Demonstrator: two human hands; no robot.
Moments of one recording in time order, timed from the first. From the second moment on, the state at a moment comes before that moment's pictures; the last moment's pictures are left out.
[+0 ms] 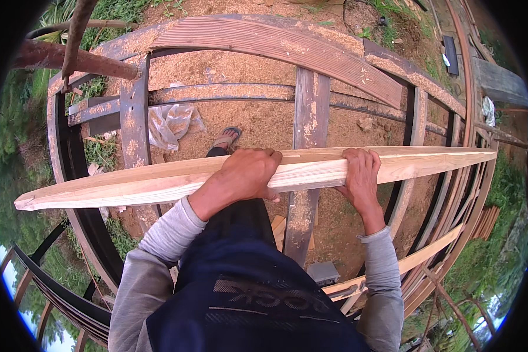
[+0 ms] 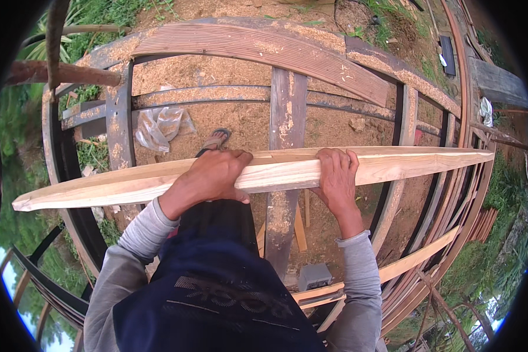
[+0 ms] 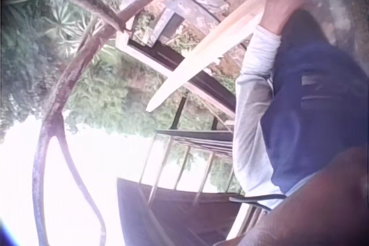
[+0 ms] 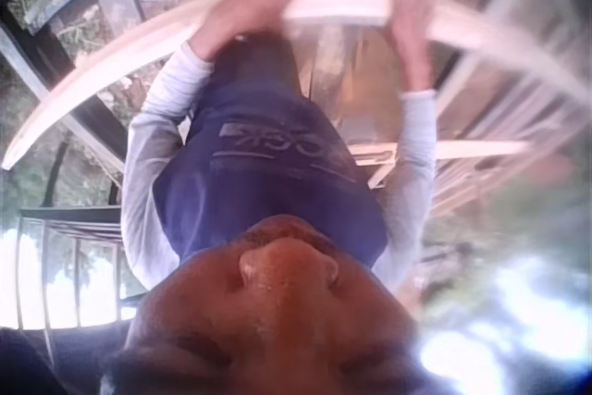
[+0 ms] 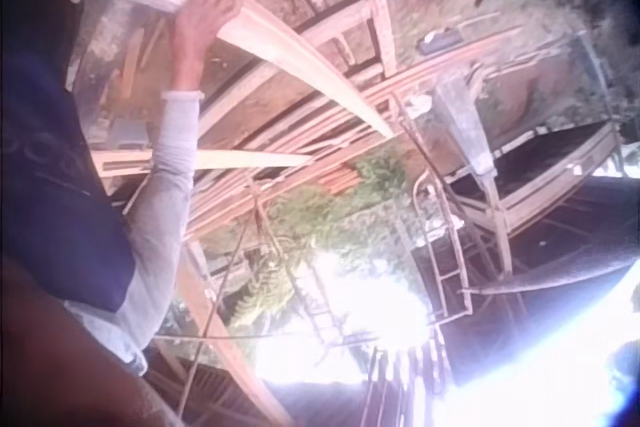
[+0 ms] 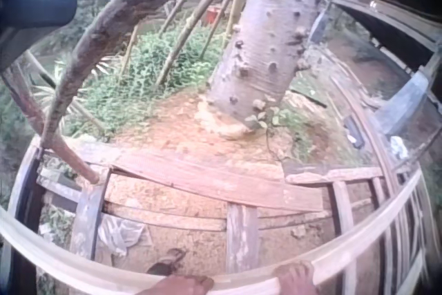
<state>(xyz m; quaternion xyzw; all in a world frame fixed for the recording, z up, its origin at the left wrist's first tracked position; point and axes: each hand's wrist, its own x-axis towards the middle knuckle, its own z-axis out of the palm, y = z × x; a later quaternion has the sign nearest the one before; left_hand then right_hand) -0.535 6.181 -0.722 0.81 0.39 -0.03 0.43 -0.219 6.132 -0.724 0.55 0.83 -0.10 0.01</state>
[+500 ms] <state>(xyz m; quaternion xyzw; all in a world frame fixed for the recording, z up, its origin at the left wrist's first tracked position) -0.509 6.205 -0.724 0.84 0.31 -0.08 0.43 -0.204 6.139 -0.707 0.58 0.80 -0.13 0.01</state>
